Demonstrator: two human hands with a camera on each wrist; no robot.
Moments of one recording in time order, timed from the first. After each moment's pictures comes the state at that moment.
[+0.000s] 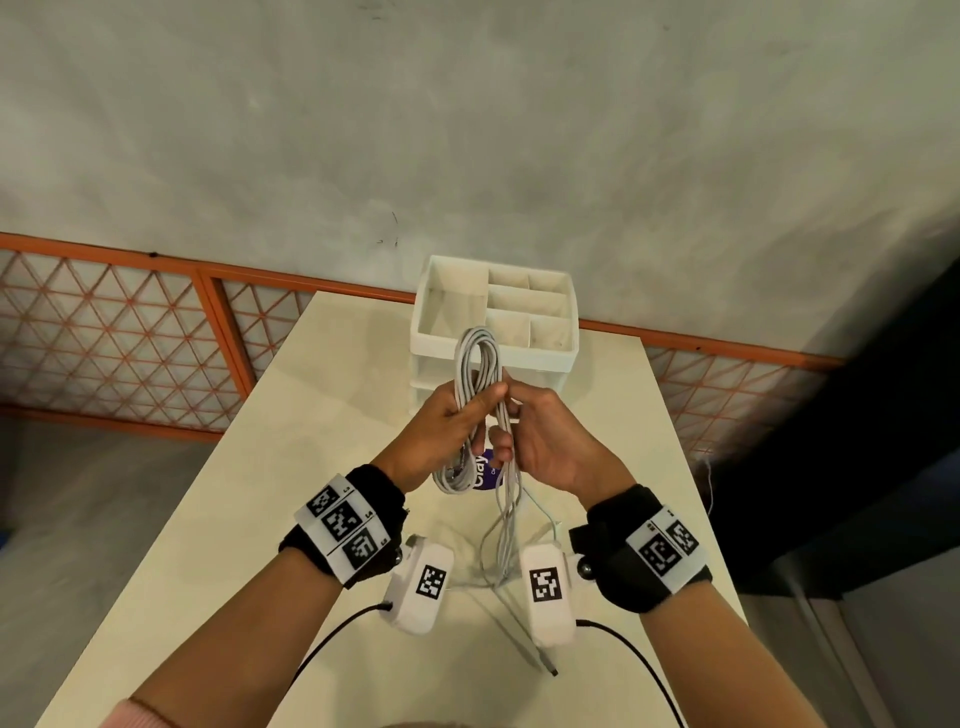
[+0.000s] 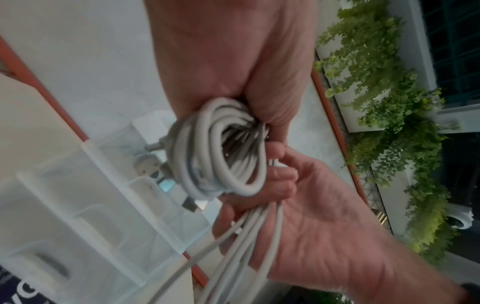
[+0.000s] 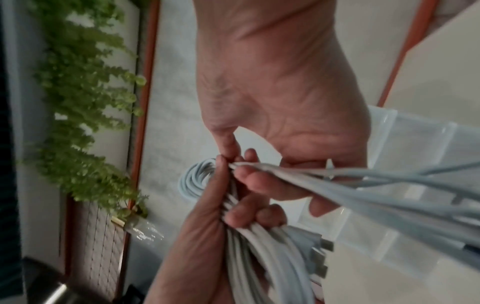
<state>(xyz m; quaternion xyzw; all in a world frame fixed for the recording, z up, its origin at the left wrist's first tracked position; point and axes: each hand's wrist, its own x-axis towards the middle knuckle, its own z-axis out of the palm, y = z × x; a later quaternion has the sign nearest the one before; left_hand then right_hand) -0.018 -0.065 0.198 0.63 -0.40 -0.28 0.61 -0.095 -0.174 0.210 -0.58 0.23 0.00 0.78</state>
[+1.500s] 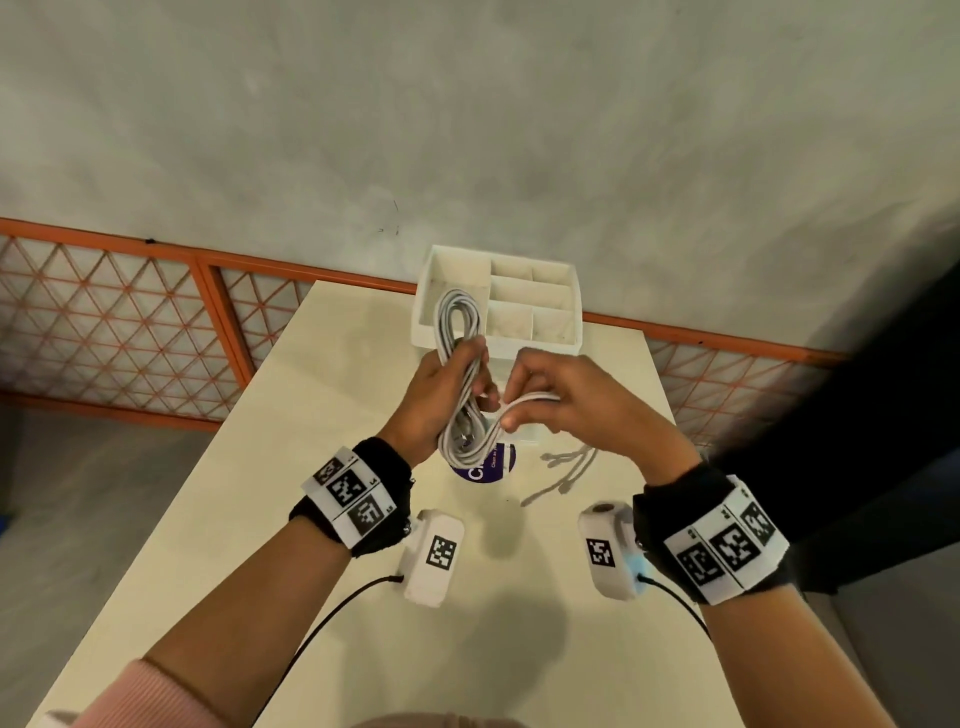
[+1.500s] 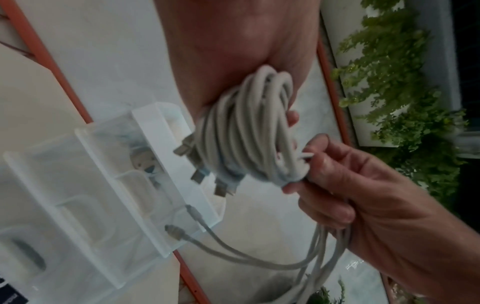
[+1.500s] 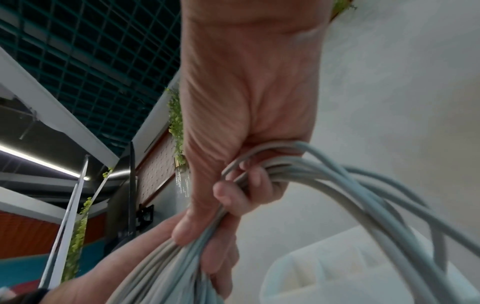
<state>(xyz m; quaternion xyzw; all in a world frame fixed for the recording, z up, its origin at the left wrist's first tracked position) -0.003 -0.081 0.204 0.56 -0.23 -0.32 0.73 -0.117 -0.196 0.247 -0.89 0.09 -0.04 0.44</state>
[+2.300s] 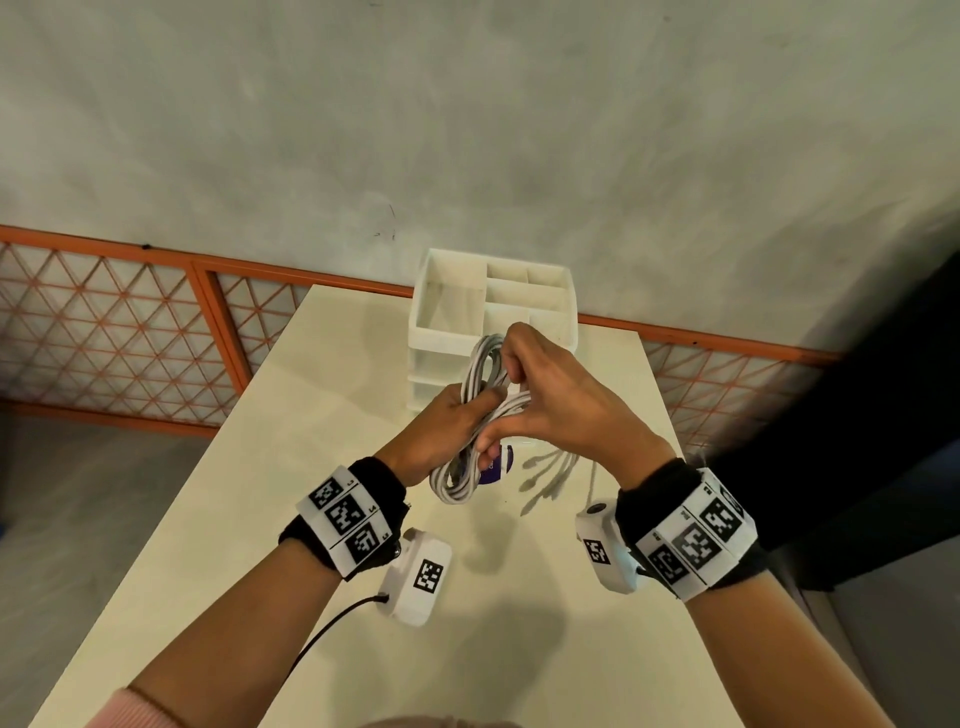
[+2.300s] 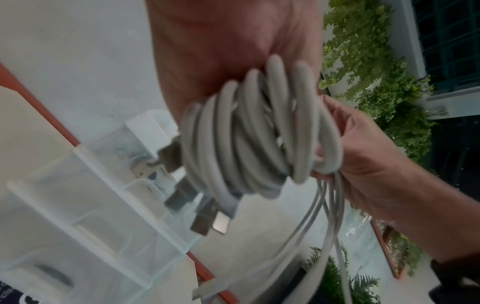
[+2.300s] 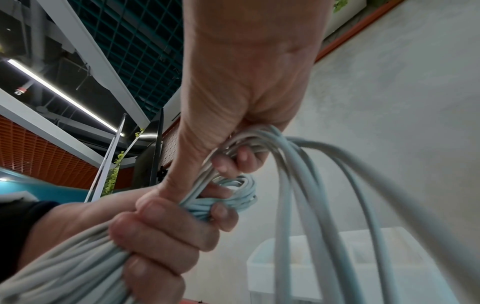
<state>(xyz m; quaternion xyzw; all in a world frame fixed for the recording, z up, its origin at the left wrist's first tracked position) -0.016 -0.067 0.192 0.64 -0.37 -0.37 0.57 -0.108 -0.183 0.243 -0.95 0.01 -0.16 0.26</state>
